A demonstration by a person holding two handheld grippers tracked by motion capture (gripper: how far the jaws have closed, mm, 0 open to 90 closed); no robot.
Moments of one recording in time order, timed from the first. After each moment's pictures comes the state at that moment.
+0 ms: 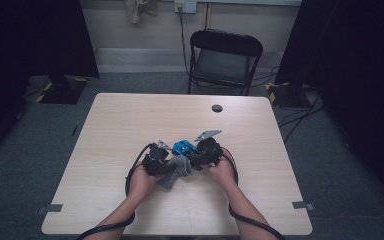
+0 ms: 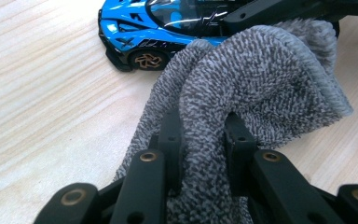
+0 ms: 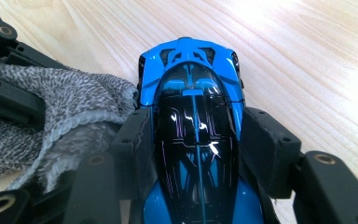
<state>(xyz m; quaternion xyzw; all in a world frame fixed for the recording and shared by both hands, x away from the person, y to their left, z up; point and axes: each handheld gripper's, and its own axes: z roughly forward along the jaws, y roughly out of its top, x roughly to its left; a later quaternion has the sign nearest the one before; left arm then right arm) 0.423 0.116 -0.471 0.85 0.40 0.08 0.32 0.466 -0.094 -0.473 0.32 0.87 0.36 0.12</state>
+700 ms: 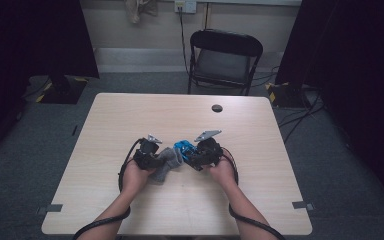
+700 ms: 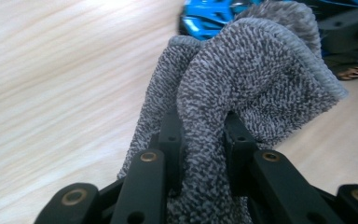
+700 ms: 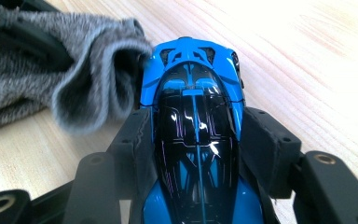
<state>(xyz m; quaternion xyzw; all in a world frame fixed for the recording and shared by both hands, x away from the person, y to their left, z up) 0.441 0.146 -0.471 0.83 0.45 0.10 0.31 0.465 -0.094 -0.473 0.32 0.87 0.36 0.13</state>
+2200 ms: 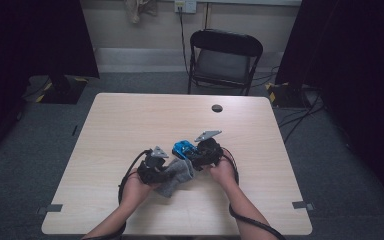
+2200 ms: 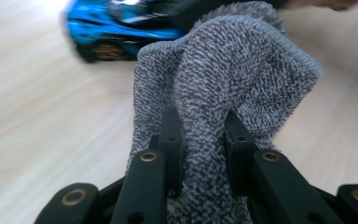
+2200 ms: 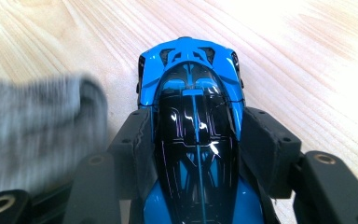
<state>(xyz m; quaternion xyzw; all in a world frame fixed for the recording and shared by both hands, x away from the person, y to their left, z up) 0.386 0.115 -0.459 0.86 0.36 0.06 0.35 0.464 -0.094 -0.473 0.33 0.87 0.36 0.13</state>
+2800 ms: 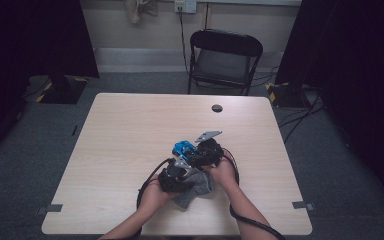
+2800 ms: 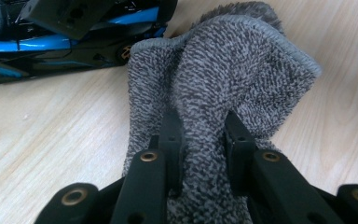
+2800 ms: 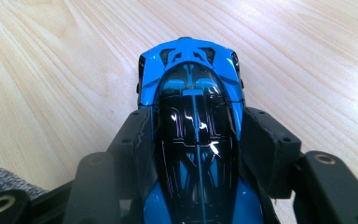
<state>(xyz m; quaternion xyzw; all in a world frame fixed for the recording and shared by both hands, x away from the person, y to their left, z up) 0.380 0.066 -0.474 0.89 0.31 0.03 0.34 0.463 -0.096 -0.473 0.32 0.87 0.36 0.13</state>
